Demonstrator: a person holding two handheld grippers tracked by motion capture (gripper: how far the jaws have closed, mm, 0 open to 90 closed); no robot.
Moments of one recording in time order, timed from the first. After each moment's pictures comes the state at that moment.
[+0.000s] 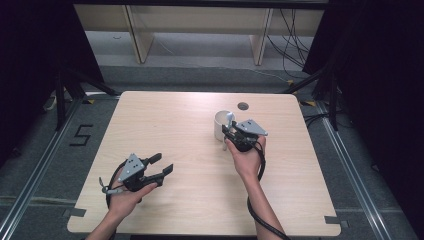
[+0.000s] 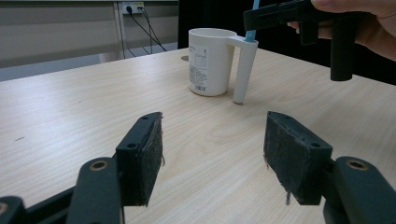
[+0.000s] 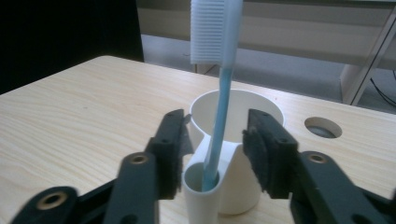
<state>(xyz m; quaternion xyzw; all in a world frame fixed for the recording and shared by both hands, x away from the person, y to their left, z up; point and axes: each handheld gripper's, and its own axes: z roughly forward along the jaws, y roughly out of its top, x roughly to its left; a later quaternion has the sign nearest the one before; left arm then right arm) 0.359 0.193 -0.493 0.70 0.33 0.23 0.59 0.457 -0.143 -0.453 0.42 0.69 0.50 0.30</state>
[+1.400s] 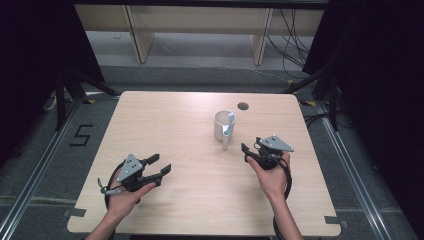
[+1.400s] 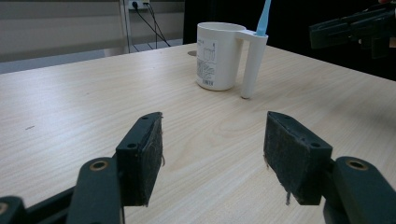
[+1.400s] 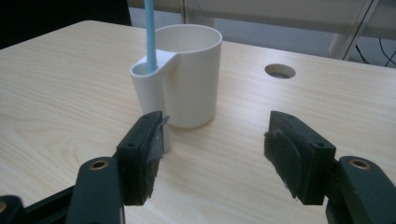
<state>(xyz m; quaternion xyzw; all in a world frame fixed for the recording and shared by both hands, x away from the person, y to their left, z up) 0.360 0.198 -0.498 0.70 0.34 0.23 0.59 0.411 -0.211 -0.466 0.45 0.71 0.46 0.29</state>
